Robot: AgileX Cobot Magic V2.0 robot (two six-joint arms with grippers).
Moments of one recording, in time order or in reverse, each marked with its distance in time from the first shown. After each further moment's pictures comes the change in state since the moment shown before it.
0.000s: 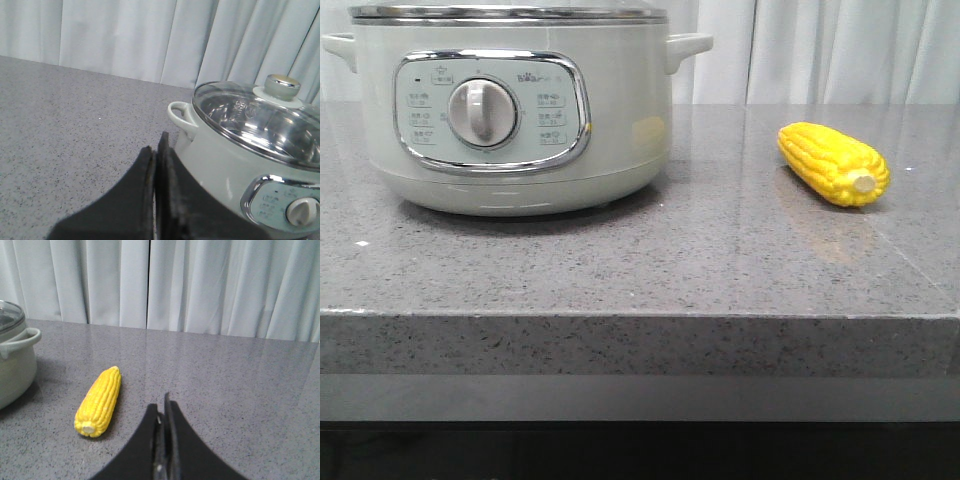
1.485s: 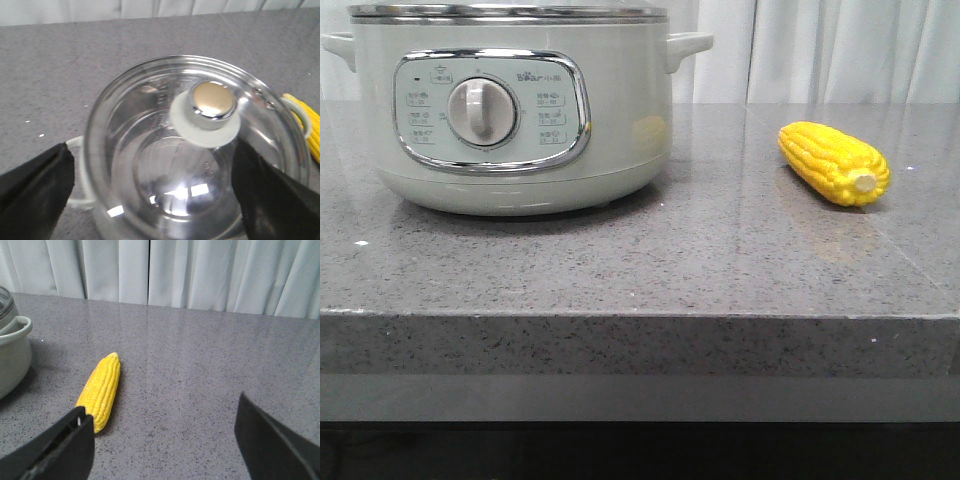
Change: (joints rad) left arm -0.272 0.938 -0.921 -0.051 0.424 0.122; right arm 0.000 0.217 -0.134 -0.001 0.044 -0.001
